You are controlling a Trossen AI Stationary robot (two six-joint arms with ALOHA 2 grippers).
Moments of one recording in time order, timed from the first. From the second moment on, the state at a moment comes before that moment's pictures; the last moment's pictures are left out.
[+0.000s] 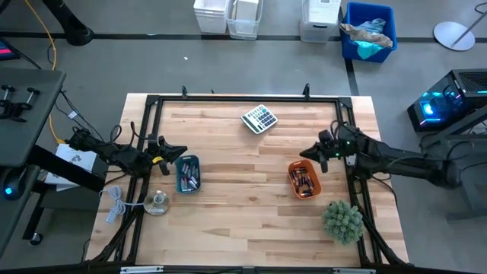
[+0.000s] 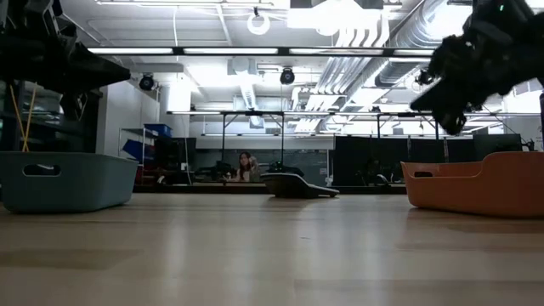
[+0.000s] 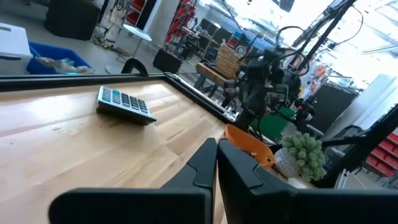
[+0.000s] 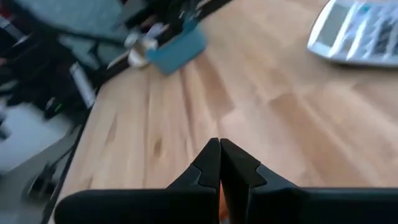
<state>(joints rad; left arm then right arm) -0.40 0.01 0.07 -0.09 -0.75 -0.54 -0.34 0.48 0.23 -0.11 -0.32 0.40</state>
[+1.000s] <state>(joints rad) -0.40 0.00 0.01 0.07 -0.74 -0.55 -0.43 0.47 0.03 0.00 -0.05 0.16</state>
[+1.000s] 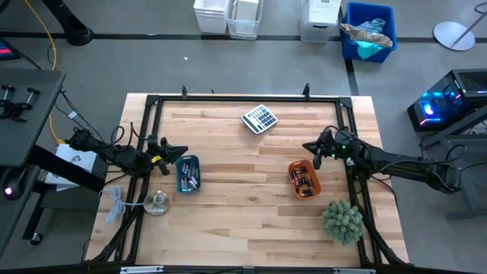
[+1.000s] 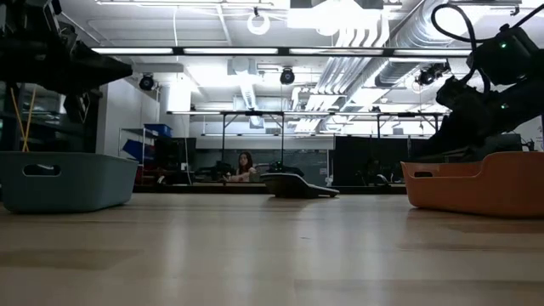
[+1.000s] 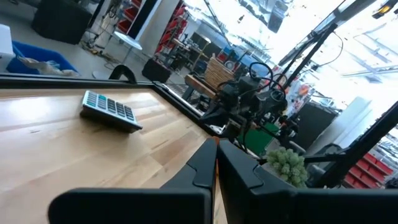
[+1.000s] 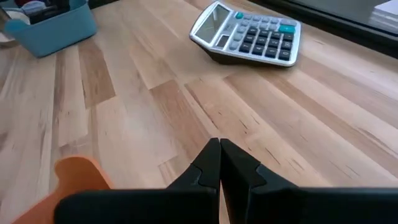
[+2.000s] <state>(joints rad) 0.02 0.00 0.01 0.06 -0.77 -0.55 -0.14 0.00 0.01 0.13 -0.04 0.16</state>
